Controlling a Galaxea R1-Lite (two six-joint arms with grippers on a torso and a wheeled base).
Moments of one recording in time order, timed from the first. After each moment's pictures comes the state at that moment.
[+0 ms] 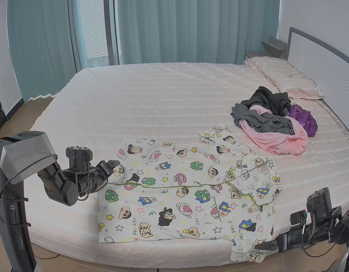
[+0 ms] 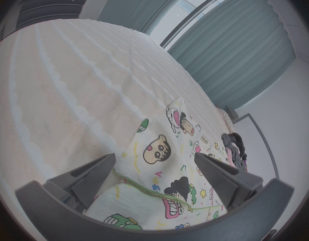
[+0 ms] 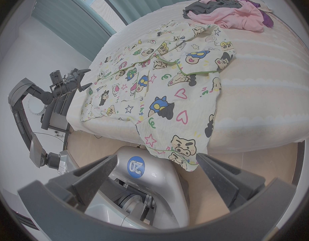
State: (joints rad) left arm -0.12 2.29 -0.81 -0.94 -0.07 -0.81; right arm 0.31 1.74 -0.06 -0.70 0.29 0.28
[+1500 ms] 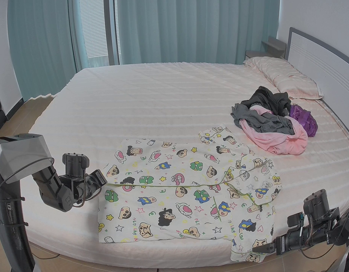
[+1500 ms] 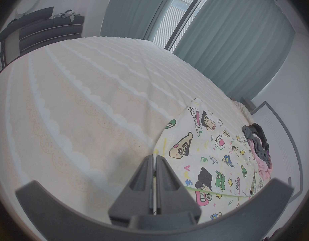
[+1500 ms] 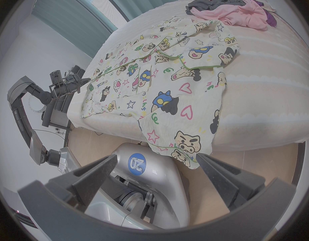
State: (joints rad) left arm -0.11 2.26 -0.71 -0.94 0.07 -0.67; right arm 0.34 1.76 -0.06 -0.71 0.29 0.29
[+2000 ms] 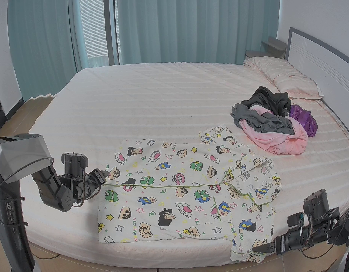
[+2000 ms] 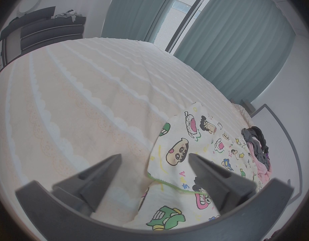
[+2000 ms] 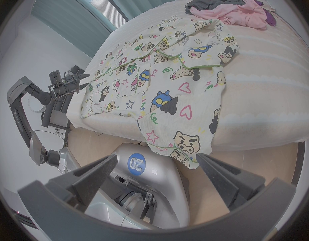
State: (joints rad) left arm -0.10 2.26 -0.71 -0.95 0.08 -0.67; right arm 0.34 1.76 -0.06 -0.71 0.29 0.29
